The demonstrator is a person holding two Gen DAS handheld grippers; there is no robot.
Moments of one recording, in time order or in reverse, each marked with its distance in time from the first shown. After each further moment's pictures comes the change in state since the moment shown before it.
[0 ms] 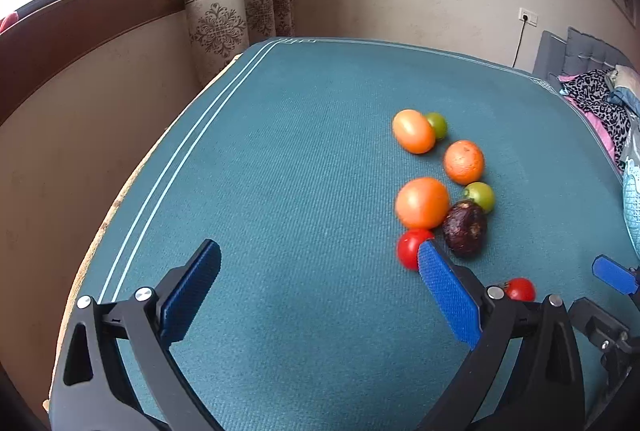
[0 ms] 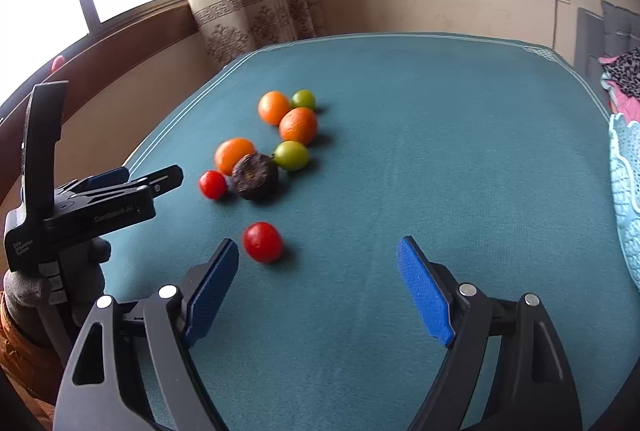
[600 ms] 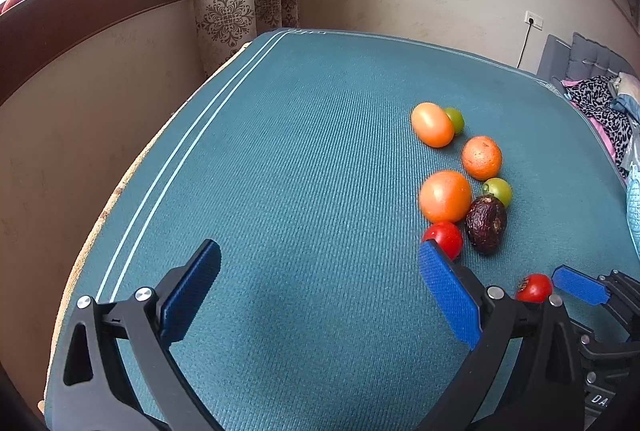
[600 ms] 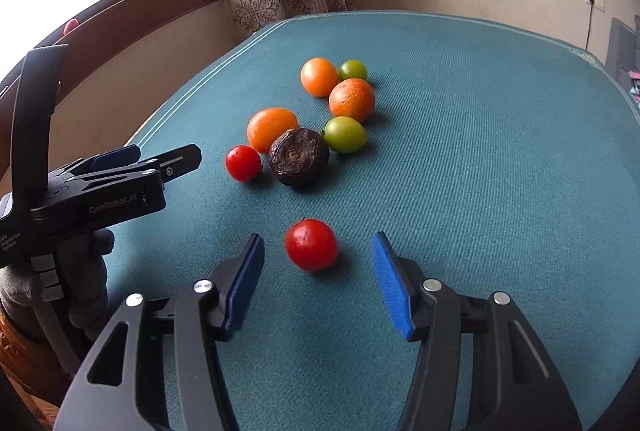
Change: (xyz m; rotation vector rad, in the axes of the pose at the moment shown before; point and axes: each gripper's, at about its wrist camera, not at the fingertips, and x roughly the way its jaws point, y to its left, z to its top) left arm 0.009 0.016 -0.004 -0.028 0.016 -0.009; right arm 0.037 0.027 0.008 -0.072 0.093 0.056
